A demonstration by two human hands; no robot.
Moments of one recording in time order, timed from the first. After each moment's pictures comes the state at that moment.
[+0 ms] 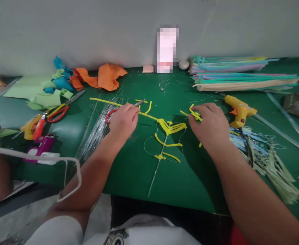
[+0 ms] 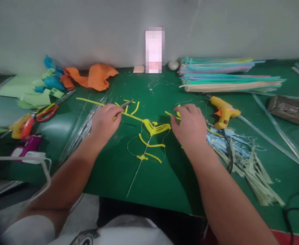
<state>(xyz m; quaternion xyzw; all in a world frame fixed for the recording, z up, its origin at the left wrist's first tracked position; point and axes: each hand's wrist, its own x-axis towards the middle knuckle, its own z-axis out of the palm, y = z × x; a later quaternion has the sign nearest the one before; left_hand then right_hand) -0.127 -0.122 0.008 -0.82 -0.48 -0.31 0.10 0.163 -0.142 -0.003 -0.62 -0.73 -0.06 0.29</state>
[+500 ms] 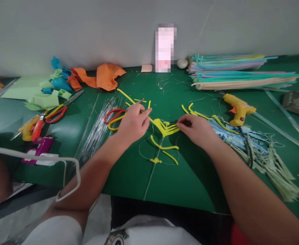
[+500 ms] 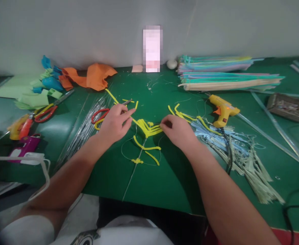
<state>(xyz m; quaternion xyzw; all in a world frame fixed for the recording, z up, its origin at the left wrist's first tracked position) -0.104 -0.123 0.005 -0.87 -0.40 -0.28 0.07 0.153 -0.144 -0.007 -0.61 -0.70 0.25 0.26</state>
